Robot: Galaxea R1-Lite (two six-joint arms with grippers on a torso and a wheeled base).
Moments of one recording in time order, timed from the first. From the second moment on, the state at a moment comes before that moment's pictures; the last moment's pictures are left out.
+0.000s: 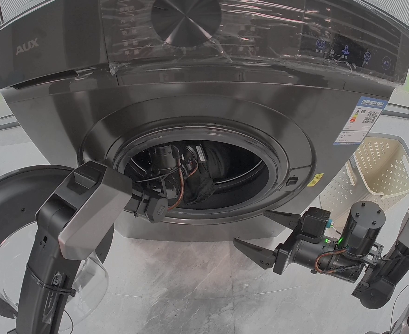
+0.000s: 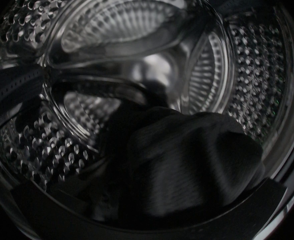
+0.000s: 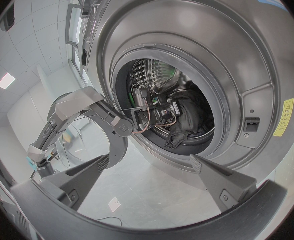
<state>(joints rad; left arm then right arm) -0.48 2.56 -1.72 -0.95 0.18 -0.24 0.67 1.92 -0.31 -1.55 0.19 0.10</state>
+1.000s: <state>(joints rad) -0.59 2.22 -1.16 -0.86 -0.03 -0.13 0.67 1.92 -0.31 -1.55 0.19 0.10</state>
